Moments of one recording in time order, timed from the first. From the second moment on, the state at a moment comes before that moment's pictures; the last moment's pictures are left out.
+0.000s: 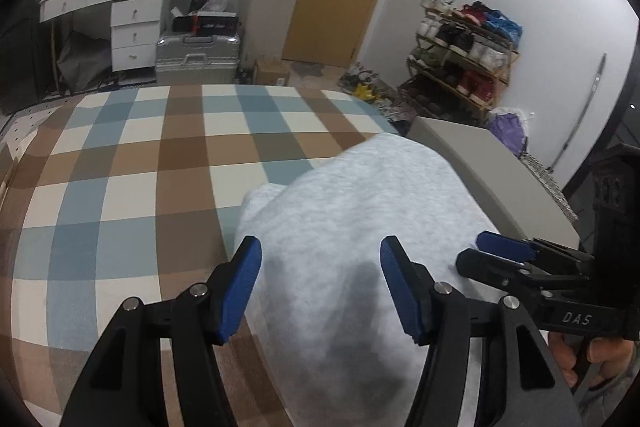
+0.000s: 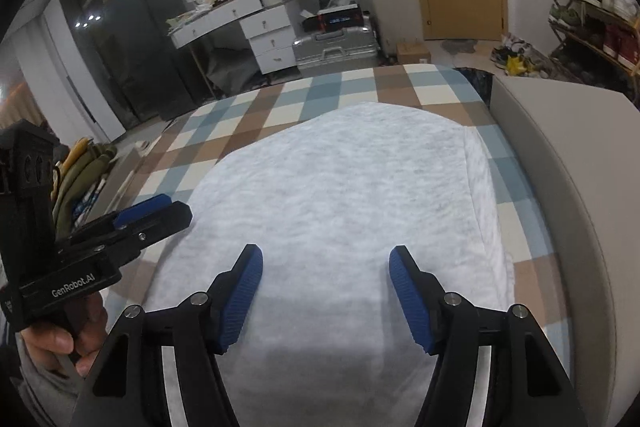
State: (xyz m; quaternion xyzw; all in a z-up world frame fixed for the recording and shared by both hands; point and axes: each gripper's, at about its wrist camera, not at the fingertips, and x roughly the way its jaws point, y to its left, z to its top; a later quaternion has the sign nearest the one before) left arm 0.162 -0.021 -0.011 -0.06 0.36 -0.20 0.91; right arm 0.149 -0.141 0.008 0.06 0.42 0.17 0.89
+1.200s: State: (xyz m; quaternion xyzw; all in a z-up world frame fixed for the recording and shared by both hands) left arm 0.113 -0.046 -0.046 0.01 0.36 -0.23 0.90; right arm 0.100 -0.130 -0.023 0.04 0.45 0.19 0.87
